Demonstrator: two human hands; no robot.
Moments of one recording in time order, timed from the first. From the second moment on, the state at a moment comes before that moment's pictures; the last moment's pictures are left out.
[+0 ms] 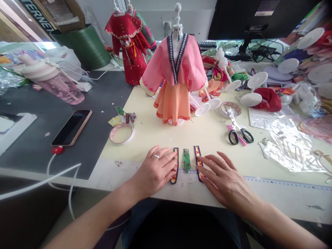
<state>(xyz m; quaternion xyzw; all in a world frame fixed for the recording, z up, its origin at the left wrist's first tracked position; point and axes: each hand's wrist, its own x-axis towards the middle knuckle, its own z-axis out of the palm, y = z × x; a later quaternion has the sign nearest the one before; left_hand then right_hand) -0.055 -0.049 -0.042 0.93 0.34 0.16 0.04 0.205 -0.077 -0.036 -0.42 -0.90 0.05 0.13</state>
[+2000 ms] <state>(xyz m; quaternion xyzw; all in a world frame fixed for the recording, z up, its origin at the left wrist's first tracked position) -0.050 -0.046 -0.042 0.94 0.30 0.17 0.05 0.198 -0.081 -0.038 -0.41 -0.90 0.04 0.16</state>
